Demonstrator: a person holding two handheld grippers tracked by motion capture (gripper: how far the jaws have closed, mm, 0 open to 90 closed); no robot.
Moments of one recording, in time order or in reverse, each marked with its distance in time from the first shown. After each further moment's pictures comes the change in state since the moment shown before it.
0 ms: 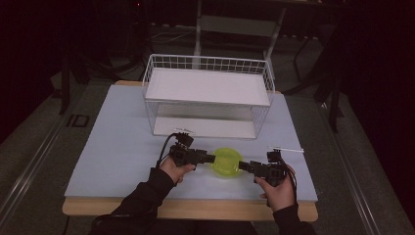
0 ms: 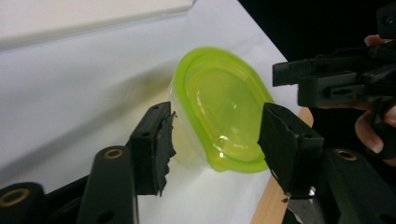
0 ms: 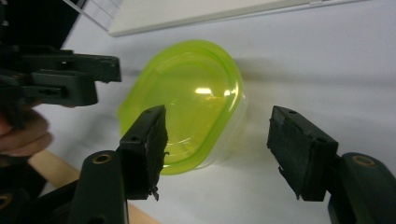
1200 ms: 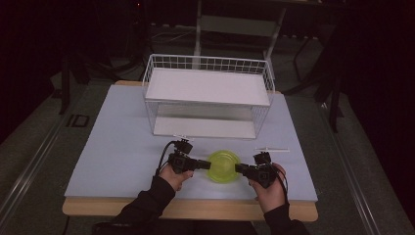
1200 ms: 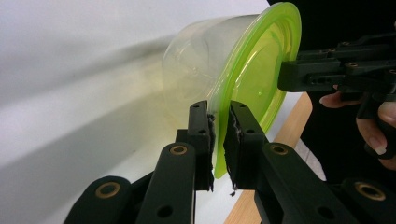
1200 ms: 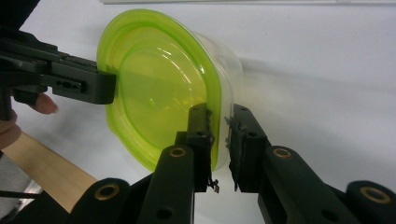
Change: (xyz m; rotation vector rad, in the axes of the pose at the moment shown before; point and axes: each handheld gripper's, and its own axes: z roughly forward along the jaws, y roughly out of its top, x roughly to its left) left arm -0.011 -0.017 -0.002 0.045 0.026 -0.076; right arm 0.029 -0.005 0.011 0.045 -0.079 -0.153
